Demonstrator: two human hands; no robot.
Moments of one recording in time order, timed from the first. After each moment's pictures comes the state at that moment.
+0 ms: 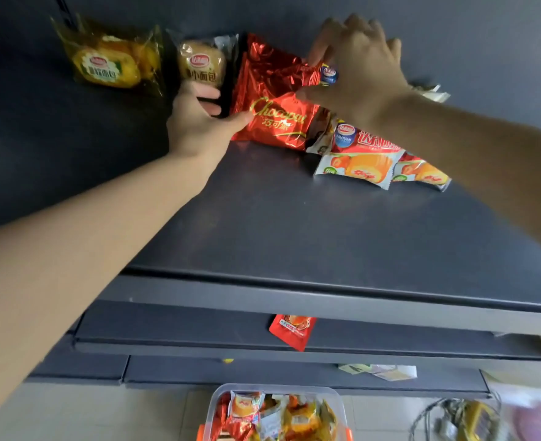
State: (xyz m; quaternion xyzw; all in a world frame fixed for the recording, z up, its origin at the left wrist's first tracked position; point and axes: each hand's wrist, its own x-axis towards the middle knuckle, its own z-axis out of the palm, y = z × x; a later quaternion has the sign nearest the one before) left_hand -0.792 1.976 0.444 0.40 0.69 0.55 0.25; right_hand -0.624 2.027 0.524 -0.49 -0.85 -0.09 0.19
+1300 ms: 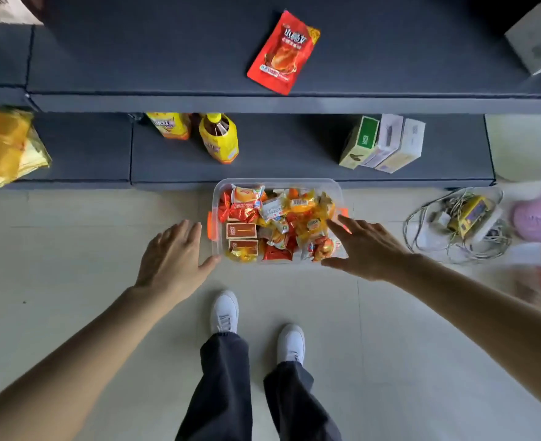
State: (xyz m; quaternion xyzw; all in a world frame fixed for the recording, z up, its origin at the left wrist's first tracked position) left_hand -0.698 1.560 0.171 0.65 0.70 -0.15 0.24; right_hand -0.408 1.630 0.178 -0.48 -0.77 0.23 -0.34
